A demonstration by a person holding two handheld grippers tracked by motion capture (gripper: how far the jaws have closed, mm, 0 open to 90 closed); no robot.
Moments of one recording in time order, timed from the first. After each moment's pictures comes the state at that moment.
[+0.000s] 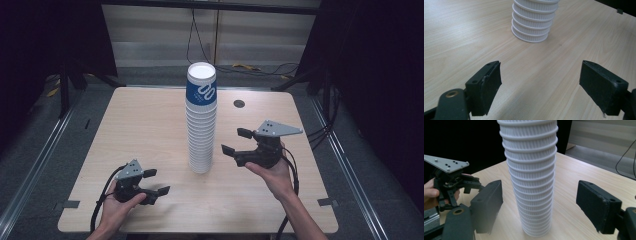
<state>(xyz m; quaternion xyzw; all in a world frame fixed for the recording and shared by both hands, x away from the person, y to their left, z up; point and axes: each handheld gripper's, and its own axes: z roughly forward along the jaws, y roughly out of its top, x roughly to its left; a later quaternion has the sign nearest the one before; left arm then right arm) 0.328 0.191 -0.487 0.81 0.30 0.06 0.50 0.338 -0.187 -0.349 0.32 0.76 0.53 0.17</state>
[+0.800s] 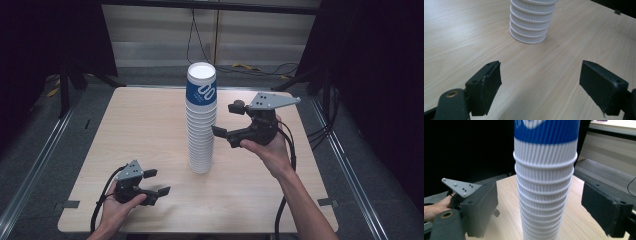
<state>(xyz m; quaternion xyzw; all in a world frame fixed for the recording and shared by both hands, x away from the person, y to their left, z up) 0.325 0.189 -0.486 0.81 0.30 0.06 0.50 0.360 -0.164 -0.284 0.26 0.77 0.55 0.16</state>
